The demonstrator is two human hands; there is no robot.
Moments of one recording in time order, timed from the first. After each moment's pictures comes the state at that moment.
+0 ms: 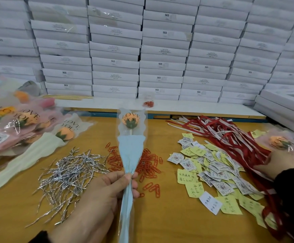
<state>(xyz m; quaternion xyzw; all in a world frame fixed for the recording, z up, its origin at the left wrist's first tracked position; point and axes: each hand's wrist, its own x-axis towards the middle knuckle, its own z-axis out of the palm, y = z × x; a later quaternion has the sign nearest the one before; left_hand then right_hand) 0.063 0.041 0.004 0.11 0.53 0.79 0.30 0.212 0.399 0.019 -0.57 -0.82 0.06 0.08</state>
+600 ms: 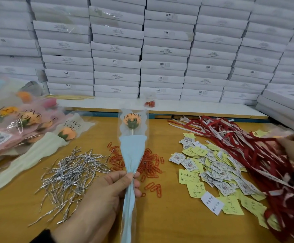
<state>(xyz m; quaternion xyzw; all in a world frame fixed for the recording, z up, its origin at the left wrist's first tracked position) 0.063 0.042 0.004 0.11 0.53 0.79 0.30 0.225 0.467 0.019 -0.53 -0.71 0.26 0.39</state>
